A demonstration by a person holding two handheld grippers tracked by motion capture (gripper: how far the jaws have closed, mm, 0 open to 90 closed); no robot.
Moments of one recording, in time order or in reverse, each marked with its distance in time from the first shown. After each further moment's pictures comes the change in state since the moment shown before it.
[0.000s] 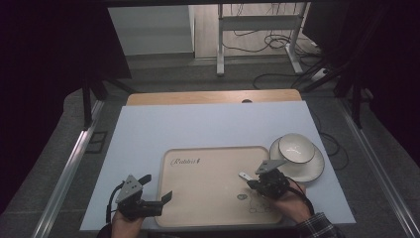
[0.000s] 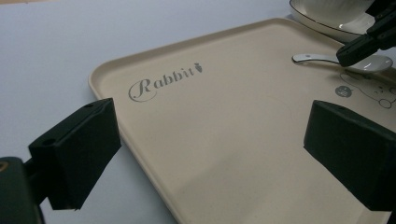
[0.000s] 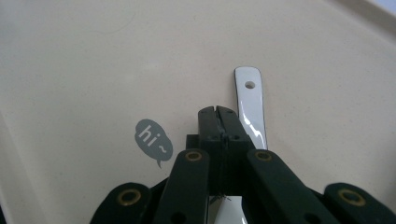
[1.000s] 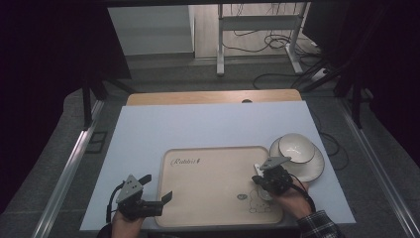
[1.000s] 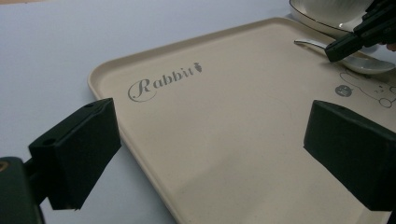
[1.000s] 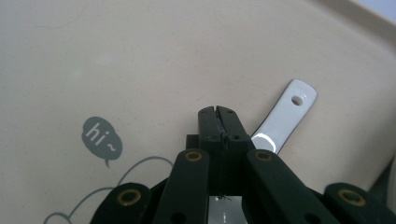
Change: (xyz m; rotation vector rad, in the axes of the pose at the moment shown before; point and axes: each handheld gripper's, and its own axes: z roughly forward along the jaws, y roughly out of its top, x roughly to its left) left arm -0.001 0.000 0.001 0.002 0.000 0.003; right arm -0.020 -0.007 0.004 -0.003 -0.064 0.051
